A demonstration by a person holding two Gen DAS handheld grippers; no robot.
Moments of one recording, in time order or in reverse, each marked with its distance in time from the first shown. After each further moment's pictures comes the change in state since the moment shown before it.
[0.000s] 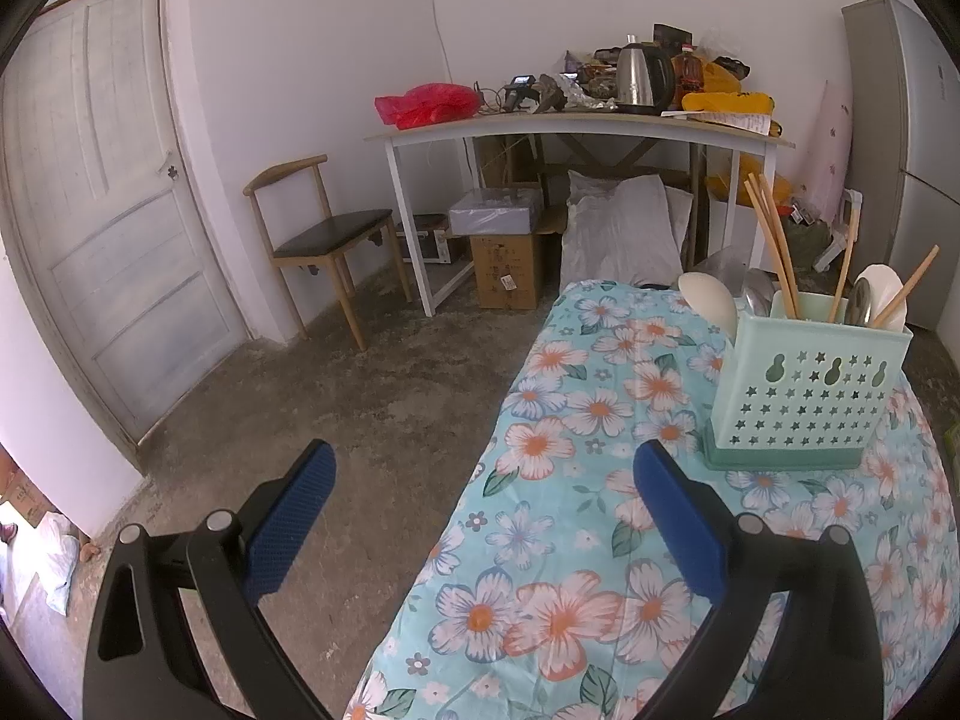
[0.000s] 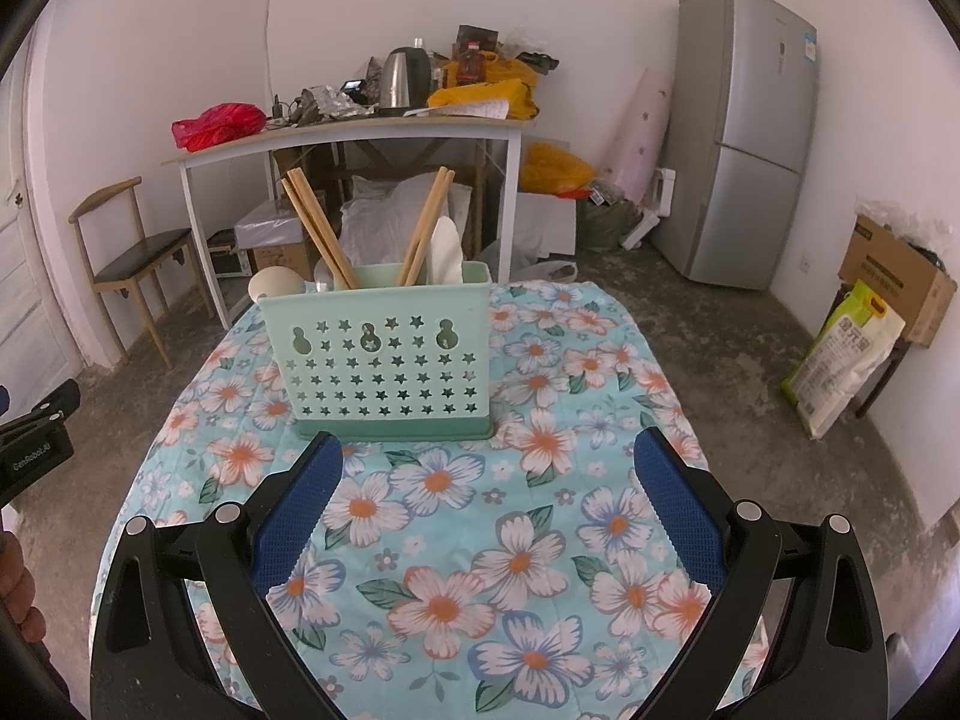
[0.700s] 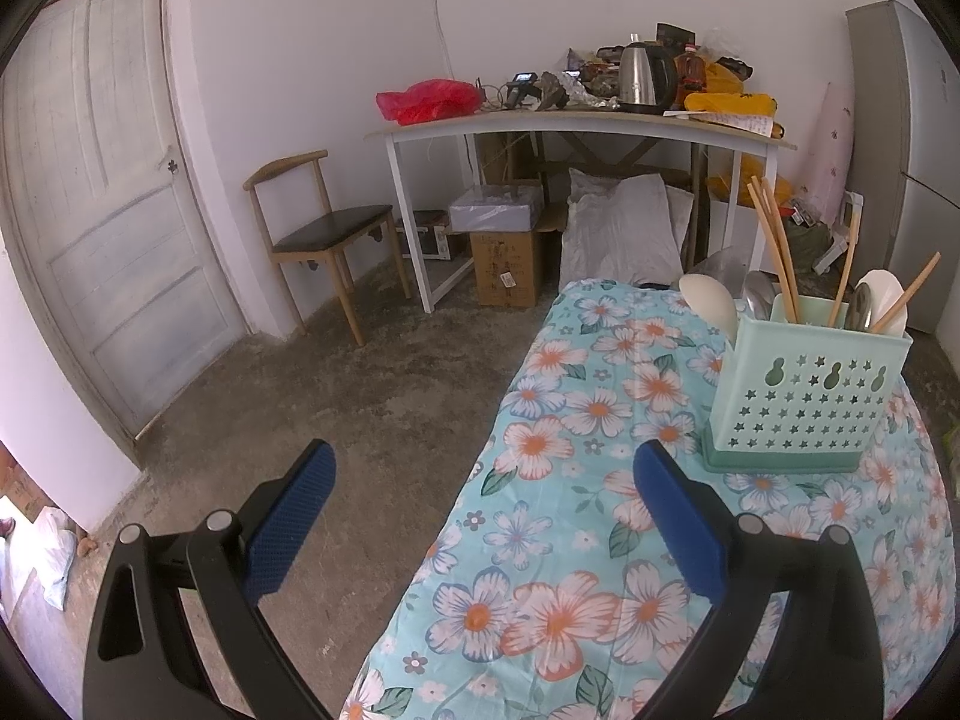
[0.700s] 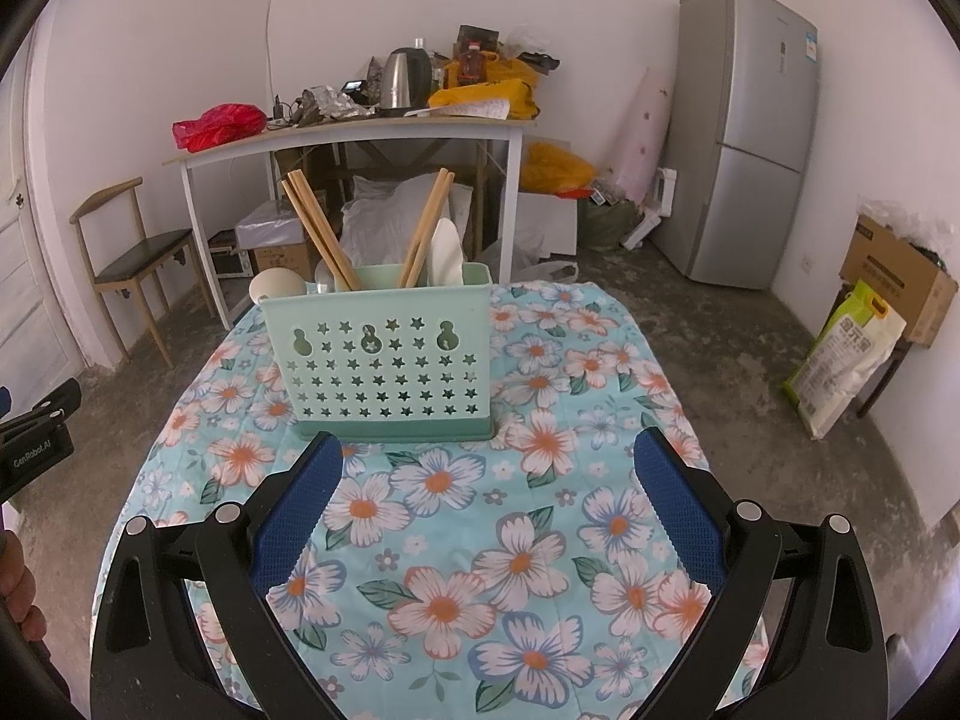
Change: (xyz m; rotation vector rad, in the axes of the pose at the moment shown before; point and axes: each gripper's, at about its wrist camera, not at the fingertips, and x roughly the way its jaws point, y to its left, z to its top) left arm 0.000 -0.001 0.001 0.000 0.003 -0.002; right arm 0.000 -0.002 -0.001 0.001 0.000 0.003
